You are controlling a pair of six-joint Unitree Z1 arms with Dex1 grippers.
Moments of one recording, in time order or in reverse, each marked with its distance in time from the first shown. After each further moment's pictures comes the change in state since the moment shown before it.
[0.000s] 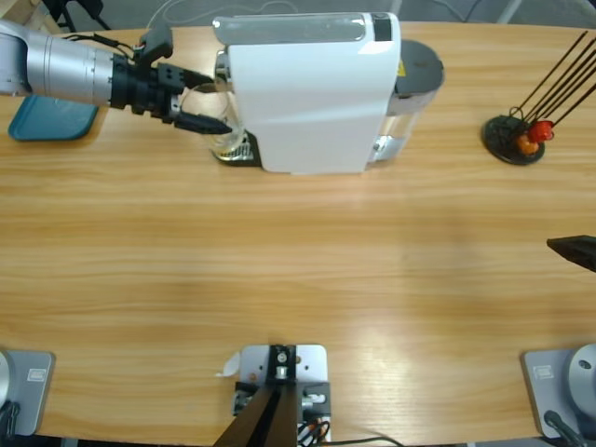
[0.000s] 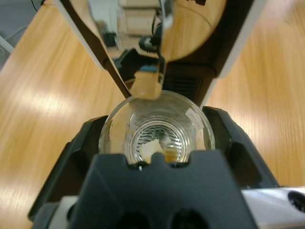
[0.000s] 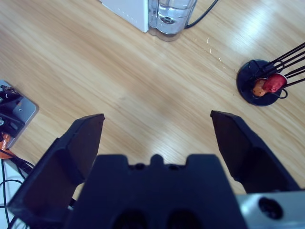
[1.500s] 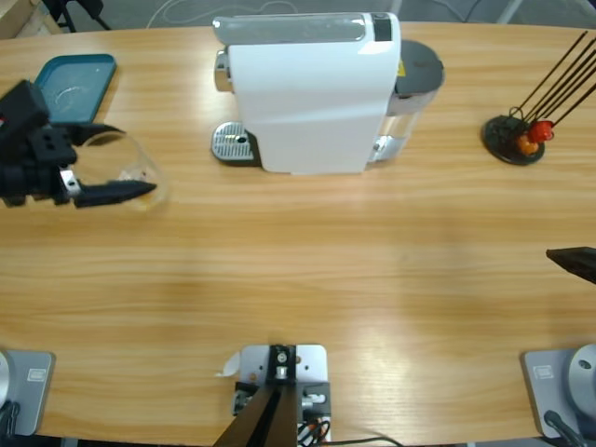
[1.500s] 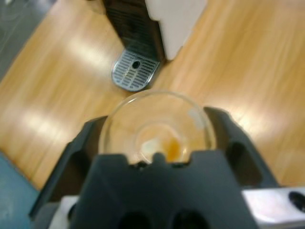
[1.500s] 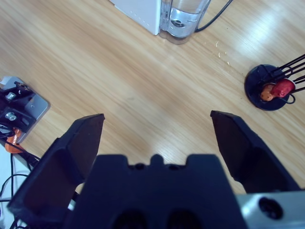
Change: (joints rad) arm 0 -0.177 -0.644 0.419 0.079 0.457 -0.291; arm 1 0.097 -0.002 -0.014 0.020 -0.029 0.056
